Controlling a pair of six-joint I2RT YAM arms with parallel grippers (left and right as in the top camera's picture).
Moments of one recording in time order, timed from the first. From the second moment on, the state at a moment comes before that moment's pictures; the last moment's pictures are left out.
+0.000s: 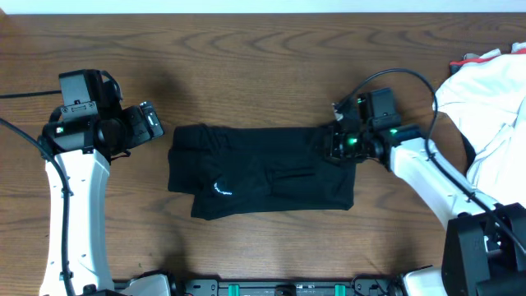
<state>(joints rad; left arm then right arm) 0.20 1.37 1.24 -0.97 0.09 -0.23 0.27 1.60 0.95 -0.47 -0.58 0.46</state>
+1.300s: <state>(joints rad) 0.20 1.37 1.24 -0.97 0.09 -0.23 0.27 1.59 0.95 -0.62 -0.53 0.41</state>
